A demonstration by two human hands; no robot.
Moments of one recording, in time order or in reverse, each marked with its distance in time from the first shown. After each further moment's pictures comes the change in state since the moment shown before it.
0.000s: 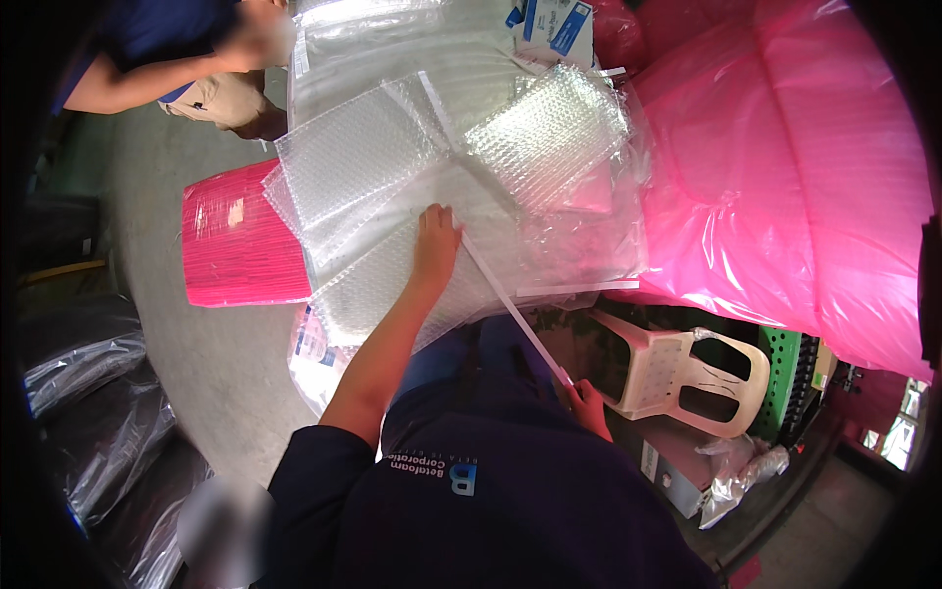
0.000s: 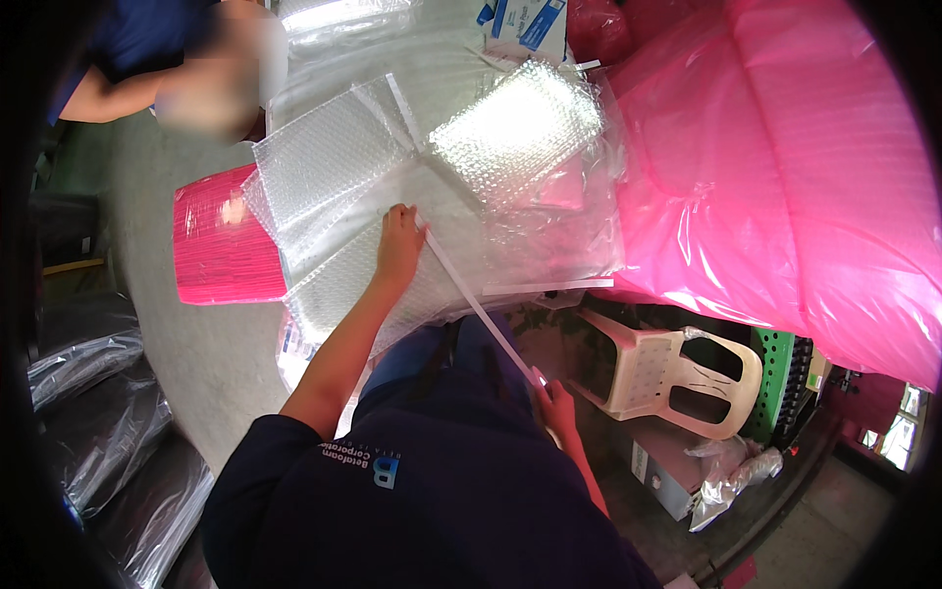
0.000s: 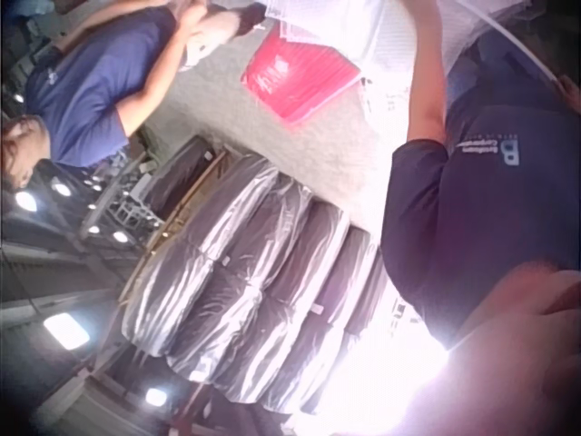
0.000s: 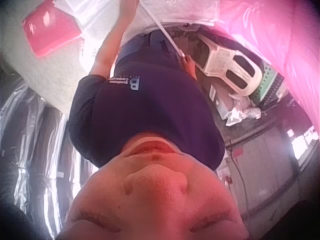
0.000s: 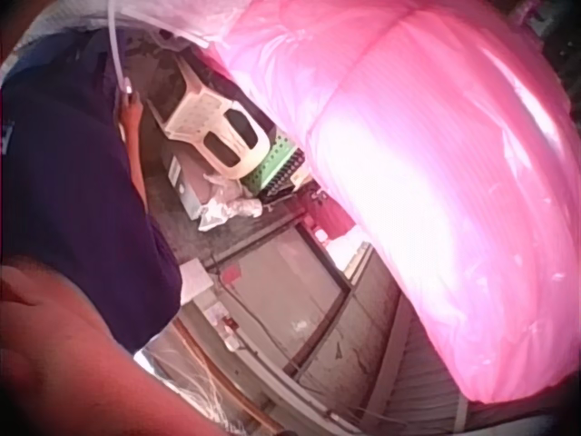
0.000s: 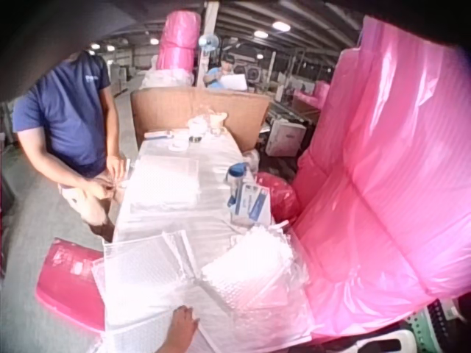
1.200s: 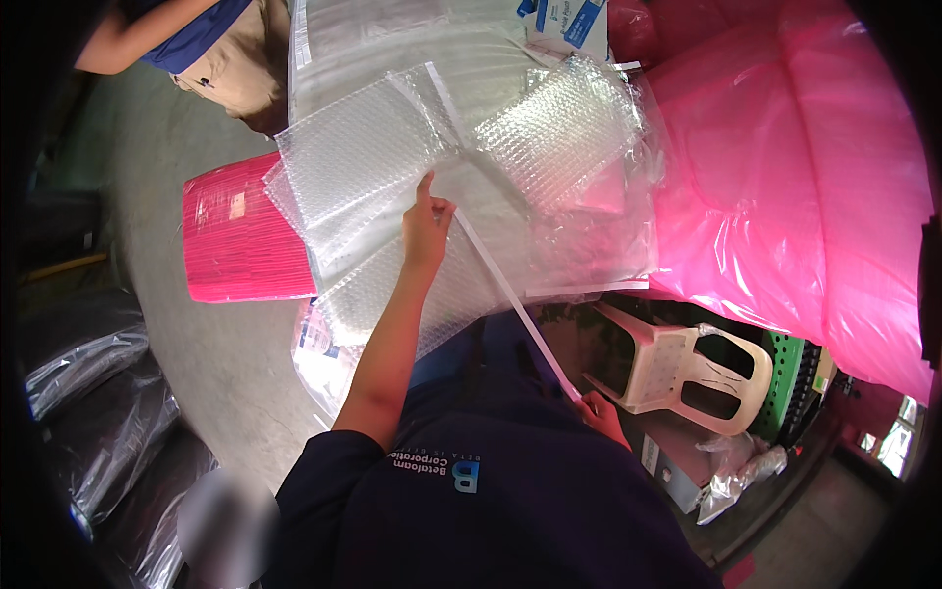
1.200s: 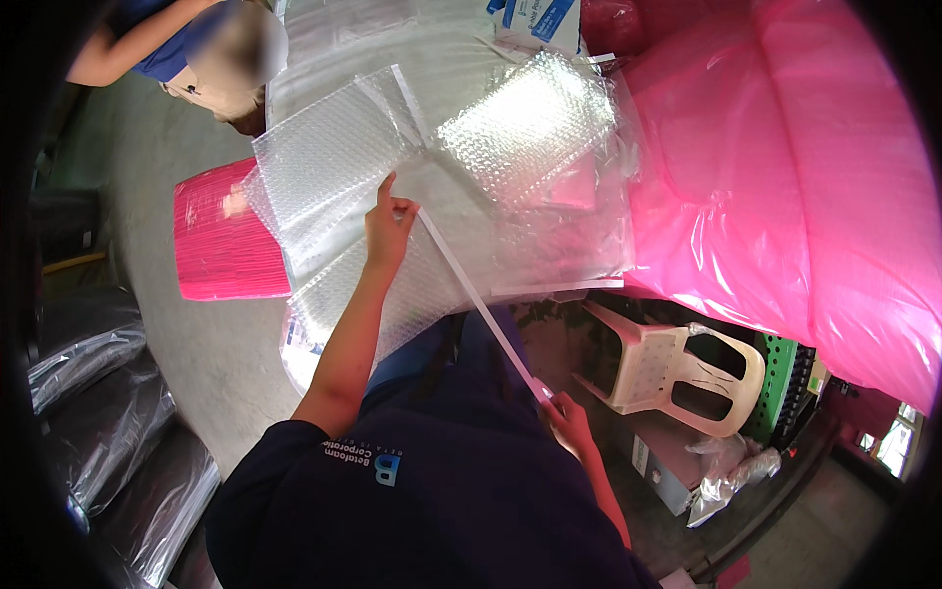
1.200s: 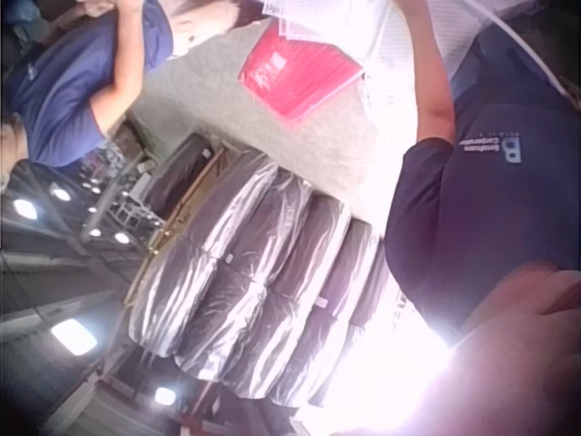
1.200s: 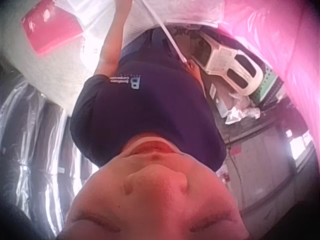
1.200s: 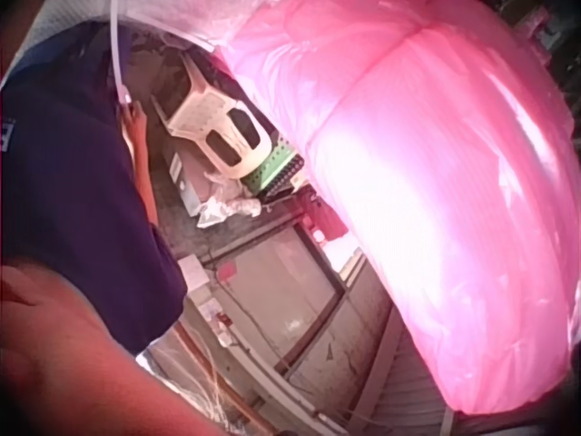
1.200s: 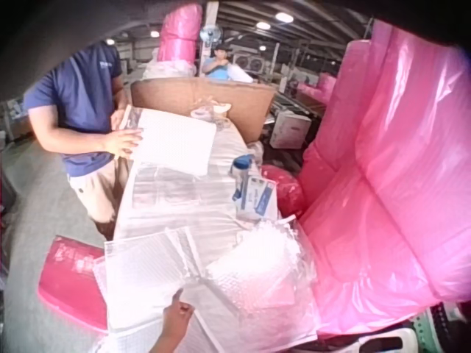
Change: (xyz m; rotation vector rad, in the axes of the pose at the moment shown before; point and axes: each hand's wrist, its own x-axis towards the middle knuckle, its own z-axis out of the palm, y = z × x) left_hand 0.030 -0.004 -0.031 -0.486 0.108 -0.261; right_hand -0.026 -0.040 -0.037 0.064 -0.221 0.078
